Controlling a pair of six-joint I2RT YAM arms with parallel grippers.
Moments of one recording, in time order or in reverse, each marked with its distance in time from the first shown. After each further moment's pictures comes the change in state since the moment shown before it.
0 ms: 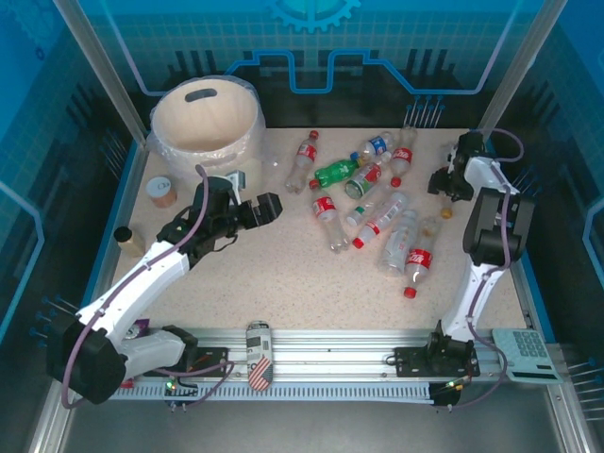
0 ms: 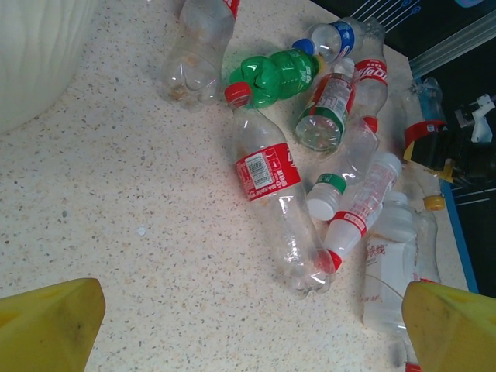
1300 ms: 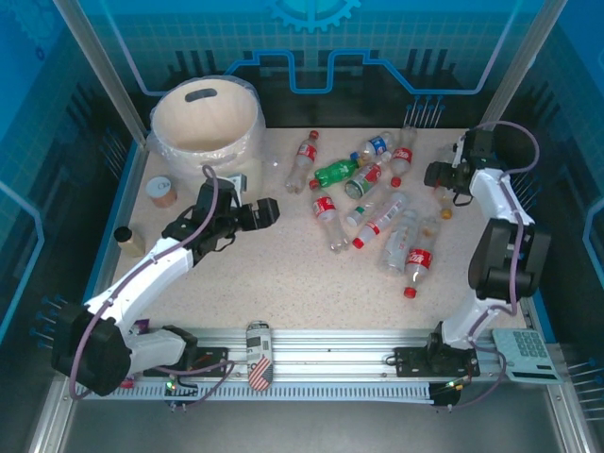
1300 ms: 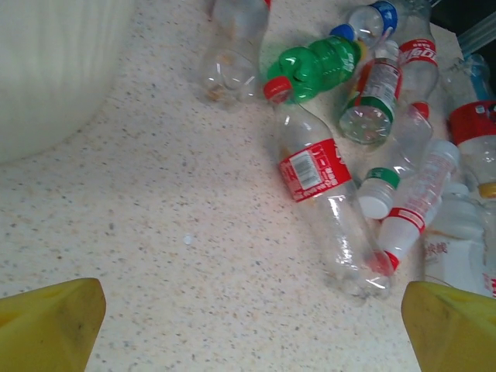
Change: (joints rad) left arm 0.019 0.045 -0.021 -0.012 -0.050 0.135; right arm 0.032 -0.250 -0.186 0.108 -0.014 0.042
